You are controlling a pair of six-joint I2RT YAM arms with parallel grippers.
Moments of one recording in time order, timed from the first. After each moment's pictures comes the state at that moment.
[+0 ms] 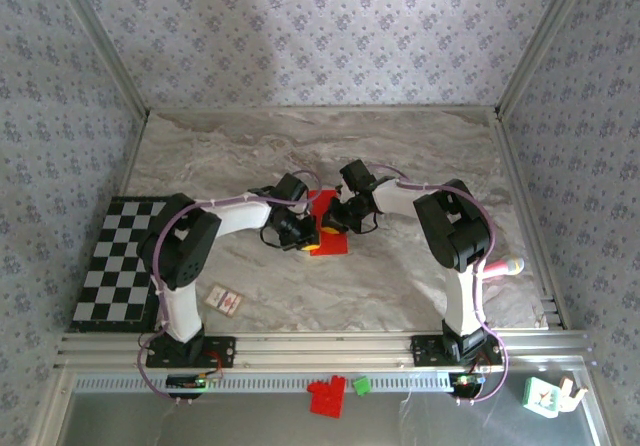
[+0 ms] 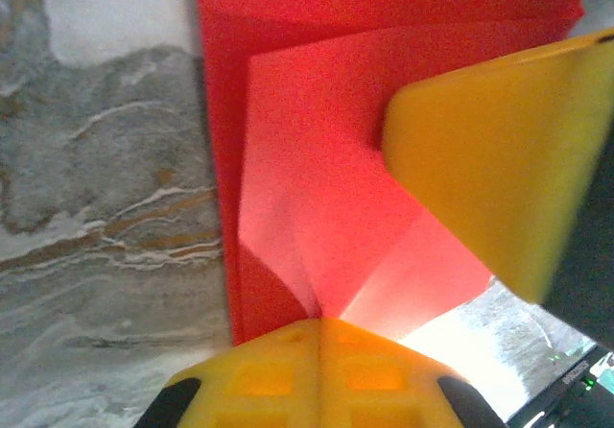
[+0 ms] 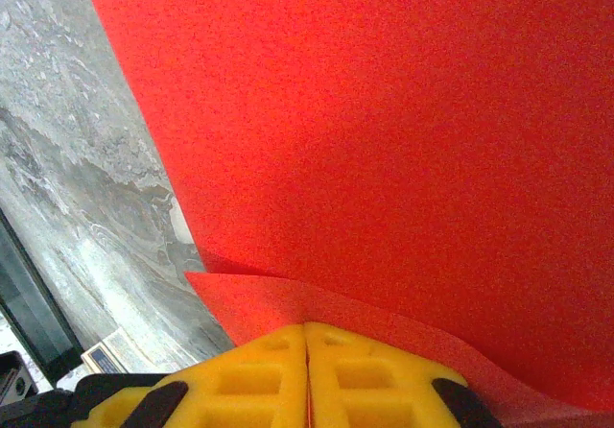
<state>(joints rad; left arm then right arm) -0.64 1.87 1.08 -0.43 0.48 -0.77 0.54 2.01 1.21 -0.36 -0.57 0.78</state>
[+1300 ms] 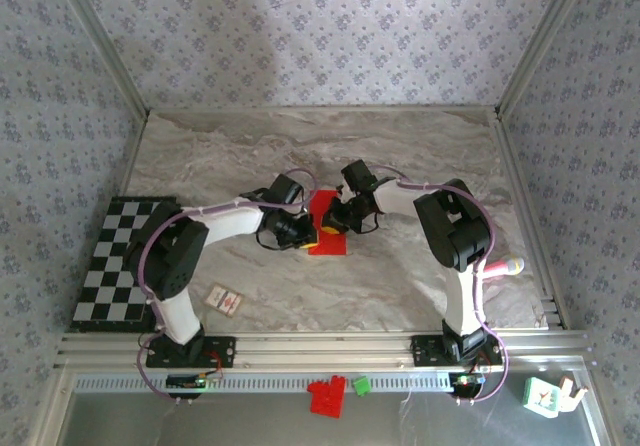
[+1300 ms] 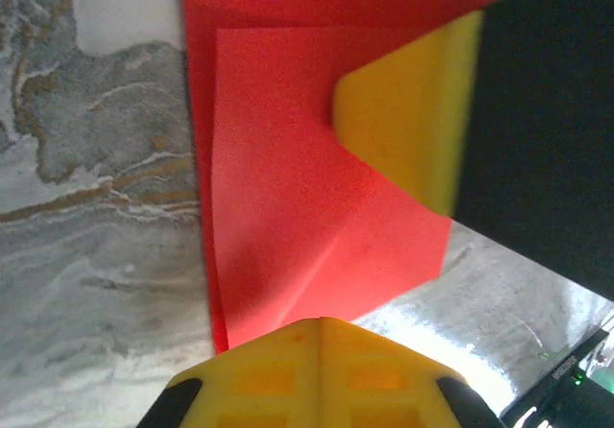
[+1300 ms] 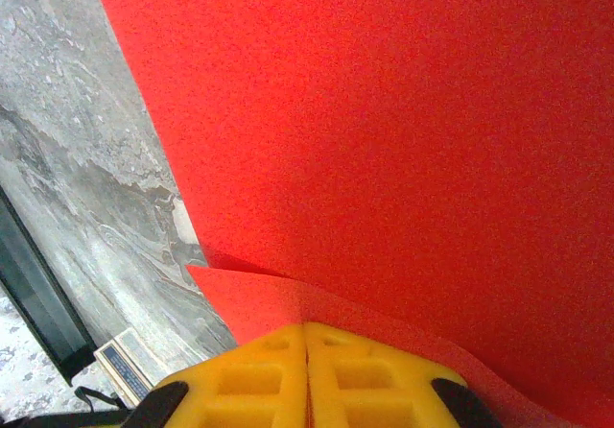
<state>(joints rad) -0.65 1.78 1.01 -0.36 0.46 -0.78 0.53 2.01 1.20 -0.34 -0.59 0.80</state>
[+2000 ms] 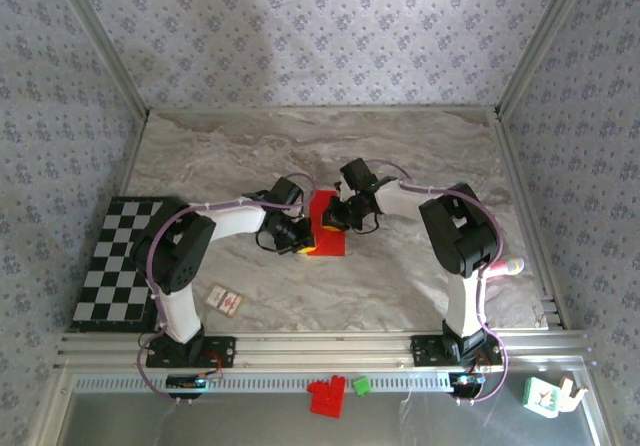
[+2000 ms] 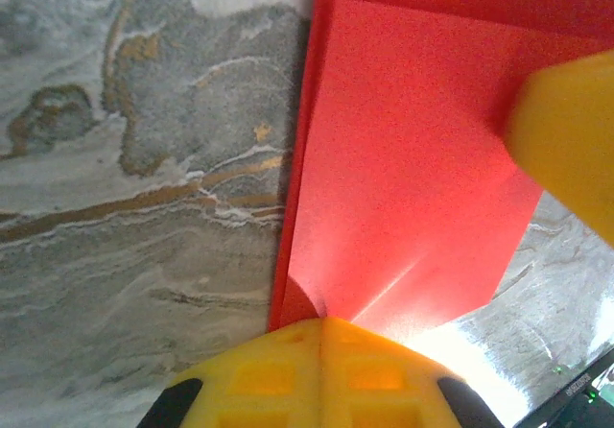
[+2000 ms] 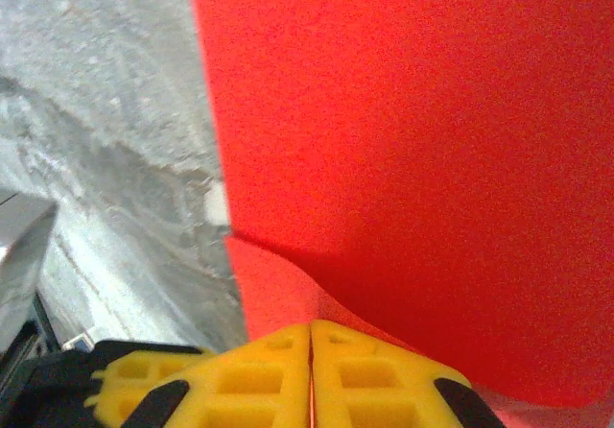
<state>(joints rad) -0.63 1.82 1.01 -0.40 0.46 -0.81 0.56 1.94 1.18 -0.34 -0.53 0.70</state>
